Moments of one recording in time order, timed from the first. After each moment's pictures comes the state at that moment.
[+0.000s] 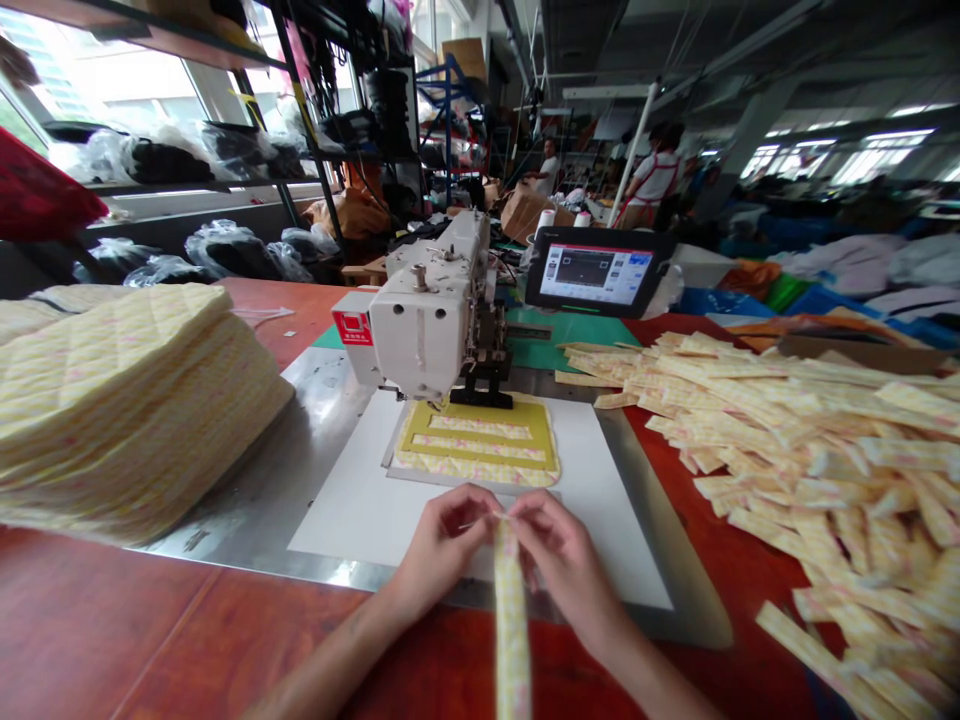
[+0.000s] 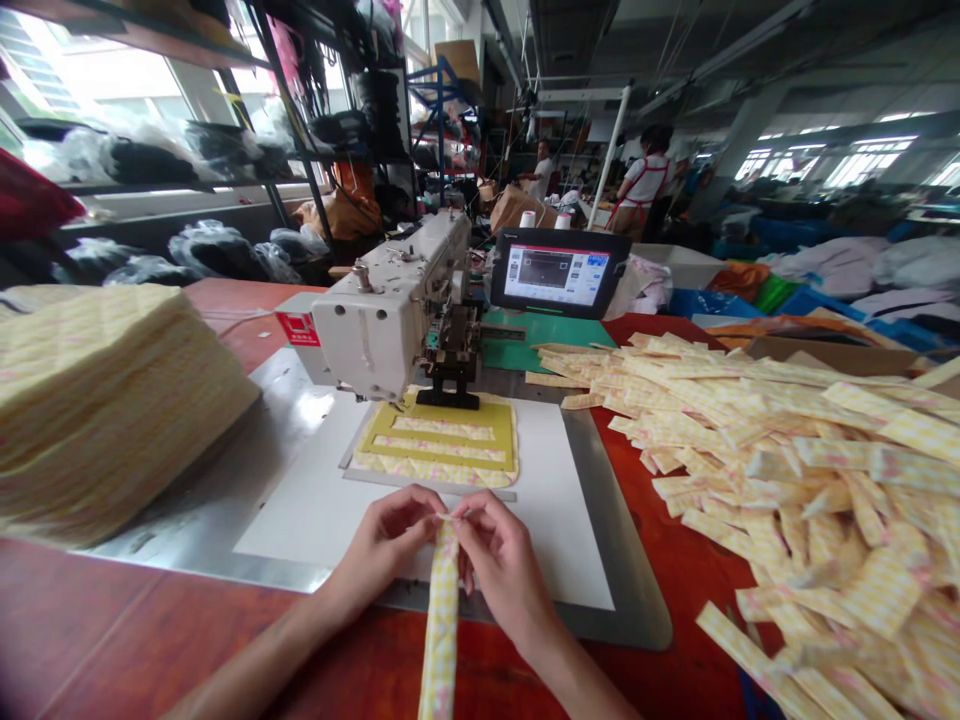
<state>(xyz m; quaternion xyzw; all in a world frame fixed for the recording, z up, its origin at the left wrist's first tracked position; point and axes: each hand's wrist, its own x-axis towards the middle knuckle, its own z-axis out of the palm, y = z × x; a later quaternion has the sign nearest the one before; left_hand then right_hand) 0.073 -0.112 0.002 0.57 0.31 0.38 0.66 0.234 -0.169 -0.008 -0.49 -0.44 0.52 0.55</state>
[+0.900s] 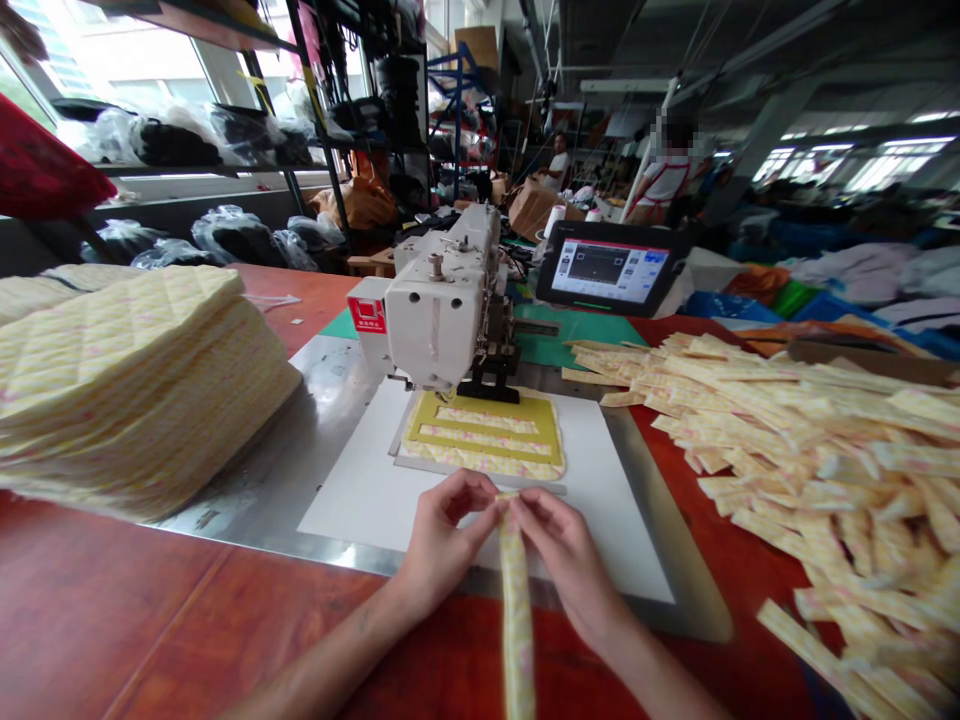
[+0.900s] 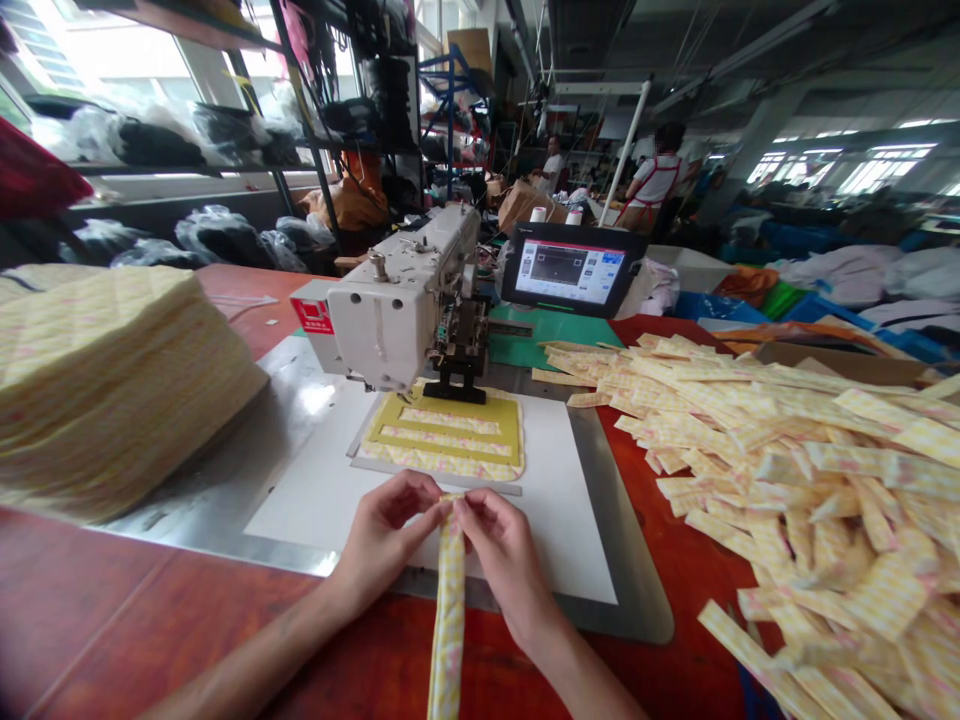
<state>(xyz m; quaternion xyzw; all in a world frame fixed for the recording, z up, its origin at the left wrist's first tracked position) 0.076 -0.120 0.004 0.57 0.32 0.48 0.58 0.227 -0.167 -0.006 -0.51 -0.39 0.53 0.55</state>
